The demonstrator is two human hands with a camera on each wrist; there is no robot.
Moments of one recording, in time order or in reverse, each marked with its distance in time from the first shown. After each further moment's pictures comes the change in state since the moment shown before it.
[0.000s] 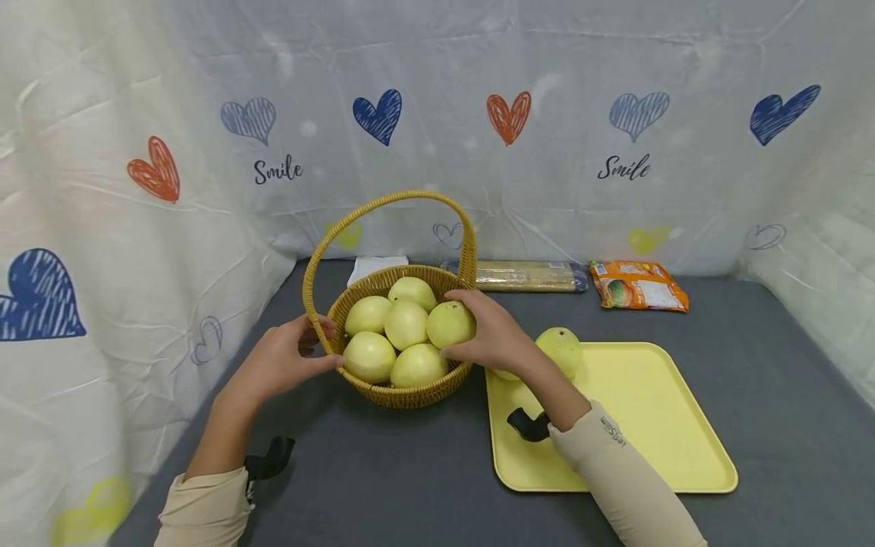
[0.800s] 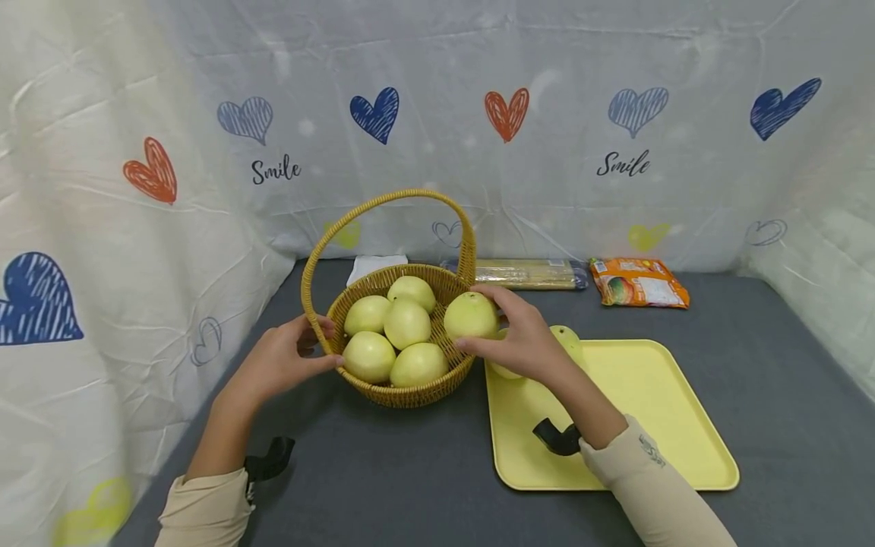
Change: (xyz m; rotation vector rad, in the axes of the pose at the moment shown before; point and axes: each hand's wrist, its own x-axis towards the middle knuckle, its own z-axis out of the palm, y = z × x) left_hand 0.000 0.000 0.001 0.002 0.006 0.006; right_hand -0.031 0.003 -0.021 0.090 0.170 -0.047
